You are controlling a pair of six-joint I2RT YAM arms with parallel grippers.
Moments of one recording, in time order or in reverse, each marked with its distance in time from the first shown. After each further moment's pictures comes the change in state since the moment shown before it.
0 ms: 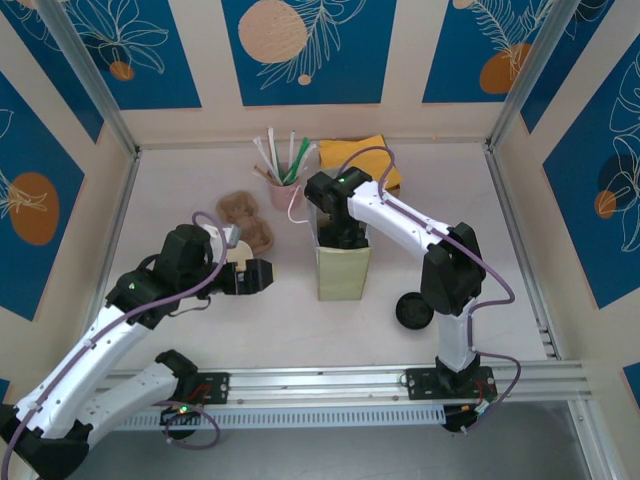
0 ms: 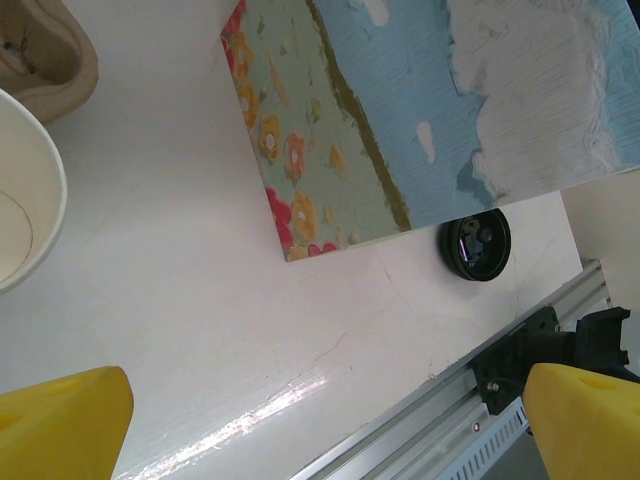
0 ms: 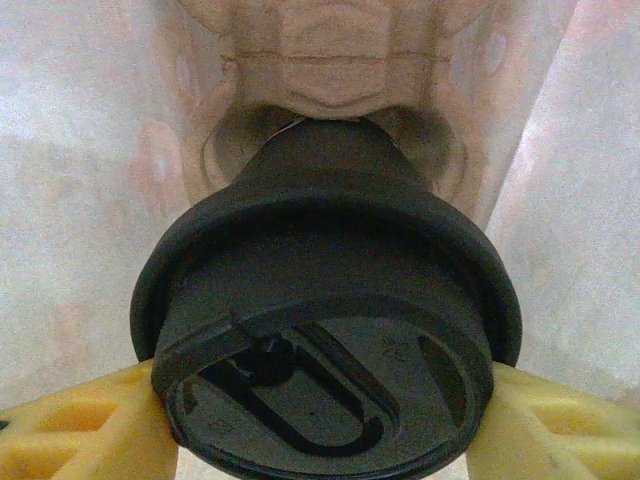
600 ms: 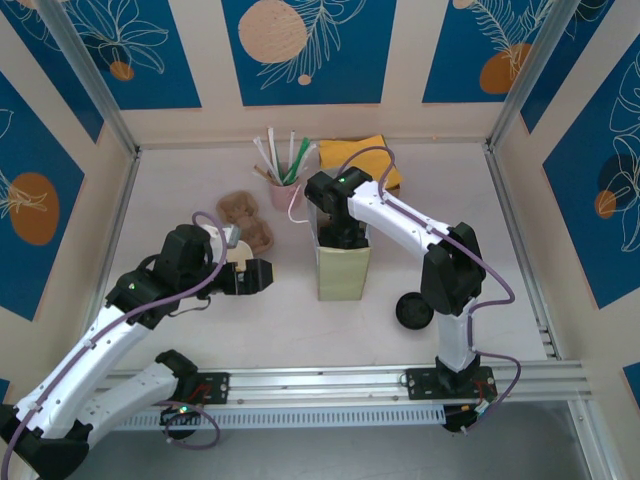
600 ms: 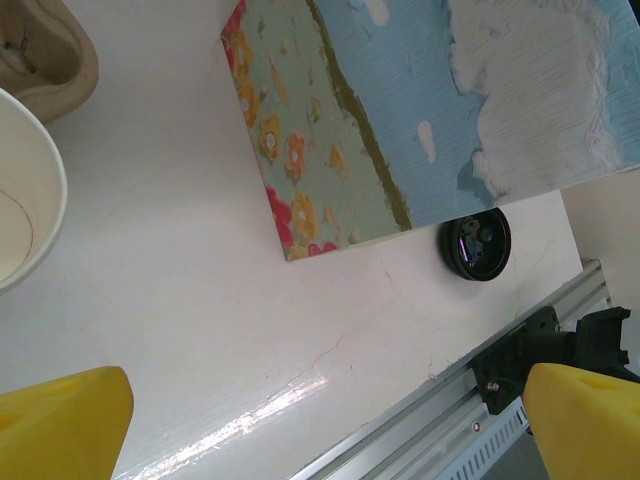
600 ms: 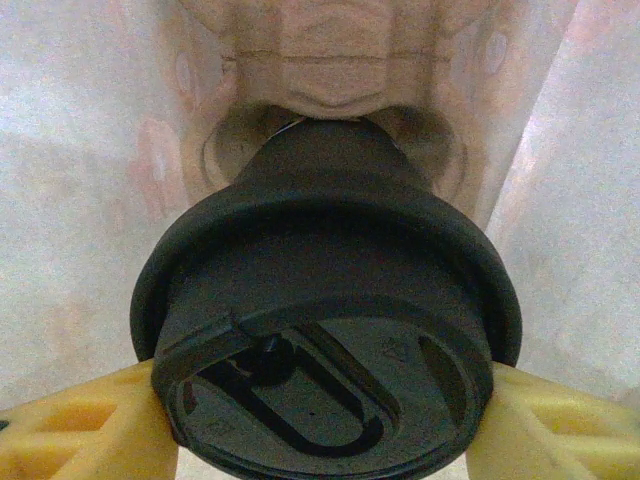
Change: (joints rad) left arm 0.000 0.000 0.000 0.000 0.000 0.000; right arm -0.001 0.000 0.000 0.000 -0.002 -0.001
